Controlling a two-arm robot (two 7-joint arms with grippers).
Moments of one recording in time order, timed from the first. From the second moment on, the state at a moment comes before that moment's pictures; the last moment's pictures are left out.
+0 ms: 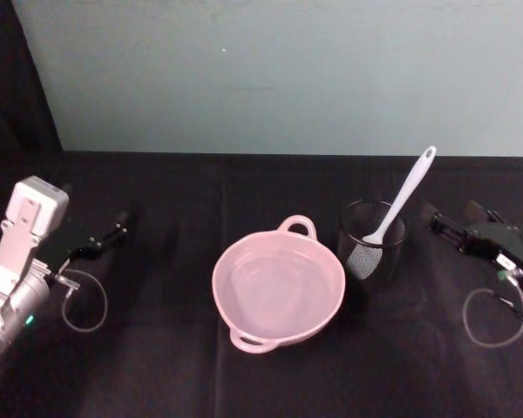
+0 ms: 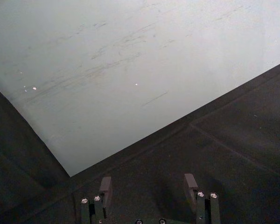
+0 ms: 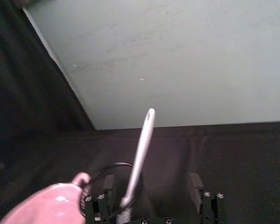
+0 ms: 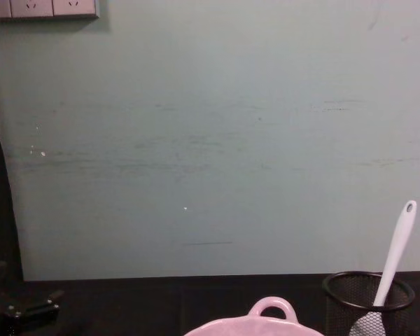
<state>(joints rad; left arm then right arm) -0.20 0.60 0.45 -1.41 -0.25 -0.12 0.03 0.06 0.57 -0.17 -1.58 0.79 0.15 0.27</state>
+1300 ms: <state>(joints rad) -0.20 0.60 0.45 -1.41 -0.25 -0.12 0.03 0.40 0.48 -0.30 -1.17 1.06 0.21 0.57</state>
